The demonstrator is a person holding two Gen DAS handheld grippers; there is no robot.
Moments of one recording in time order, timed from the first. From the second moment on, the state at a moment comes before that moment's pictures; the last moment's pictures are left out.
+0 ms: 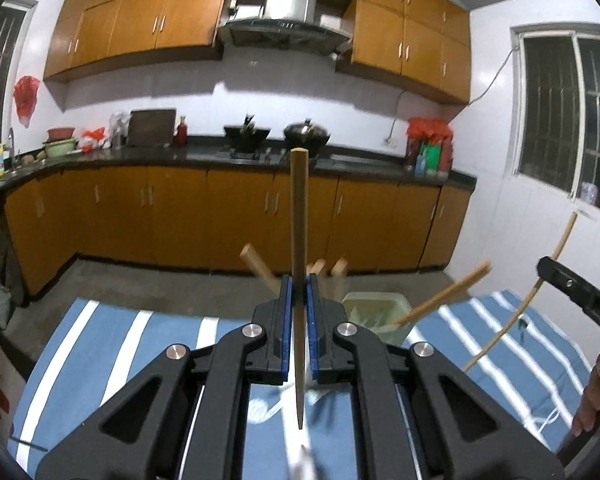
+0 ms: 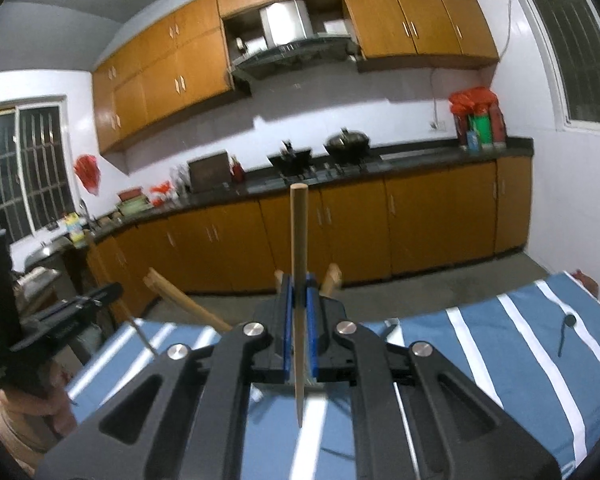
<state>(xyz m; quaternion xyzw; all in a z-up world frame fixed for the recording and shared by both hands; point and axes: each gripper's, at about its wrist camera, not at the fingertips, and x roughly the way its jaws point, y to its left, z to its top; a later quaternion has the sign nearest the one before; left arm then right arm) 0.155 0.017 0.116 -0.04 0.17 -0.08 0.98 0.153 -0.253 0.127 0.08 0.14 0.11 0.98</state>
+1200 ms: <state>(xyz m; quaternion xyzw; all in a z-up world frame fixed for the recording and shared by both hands) 0.198 0.003 0.128 -0.10 0.10 -0.06 0.99 0.212 -0.221 0.141 0.08 0.07 0.08 0.99</state>
